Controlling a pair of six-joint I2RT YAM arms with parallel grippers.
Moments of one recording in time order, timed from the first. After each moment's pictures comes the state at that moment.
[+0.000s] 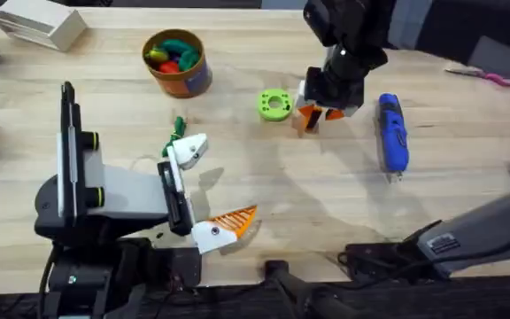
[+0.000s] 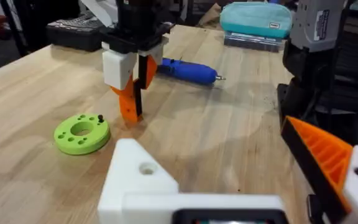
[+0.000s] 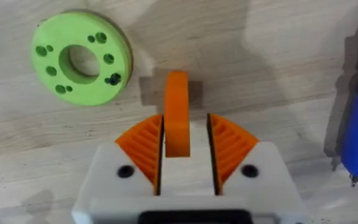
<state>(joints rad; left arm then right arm) 0.00 0.01 0.01 -0.14 1.26 0.07 0.44 1.75 1.35 -1.08 0.07 0.64</state>
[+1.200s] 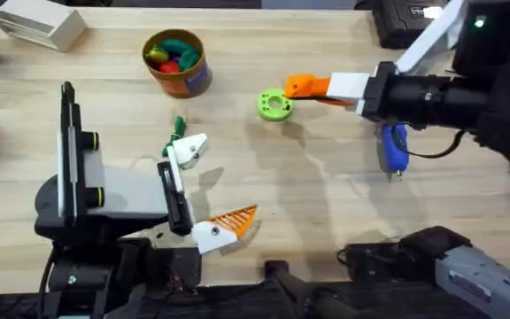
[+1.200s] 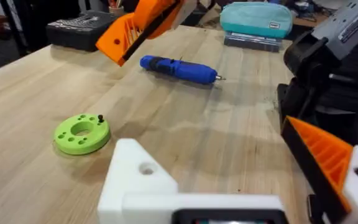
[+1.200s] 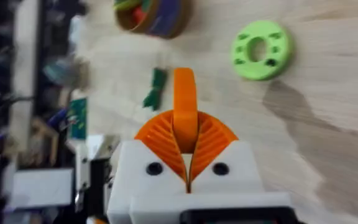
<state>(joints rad) 0.00 0.01 0.01 -0.14 1.26 0.07 0.26 0.96 0.78 -0.47 -0.54 0.56</state>
